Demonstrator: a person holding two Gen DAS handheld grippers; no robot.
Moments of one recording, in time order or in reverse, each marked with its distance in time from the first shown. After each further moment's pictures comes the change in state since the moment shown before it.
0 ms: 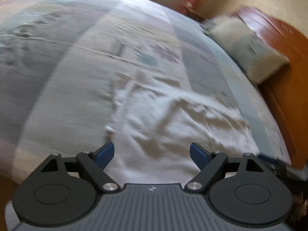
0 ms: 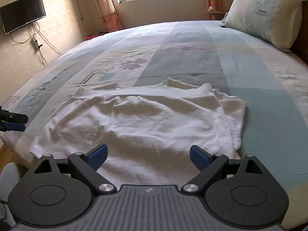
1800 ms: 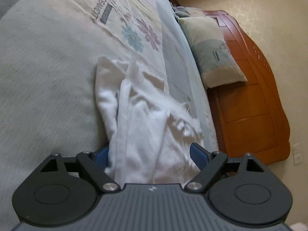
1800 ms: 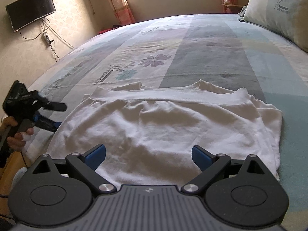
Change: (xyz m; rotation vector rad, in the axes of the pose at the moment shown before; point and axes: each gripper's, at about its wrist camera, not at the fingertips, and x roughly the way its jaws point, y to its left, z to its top) left arm 0.113 0.106 0.070 -0.269 0.197 -0.547; right arm 0.032 0.034 0.028 -0.006 0.044 0.089
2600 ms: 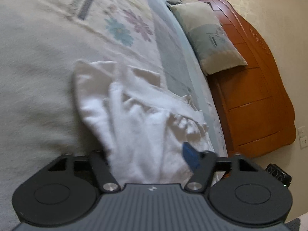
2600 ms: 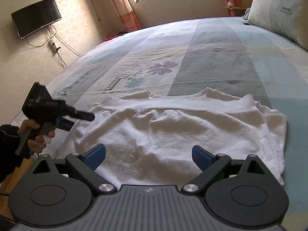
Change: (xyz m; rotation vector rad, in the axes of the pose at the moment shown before) left arm 0.020 -0.003 0.005 0.092 0.069 0.020; right arm -0.004 0.001 0.006 0.032 -0.030 0.063
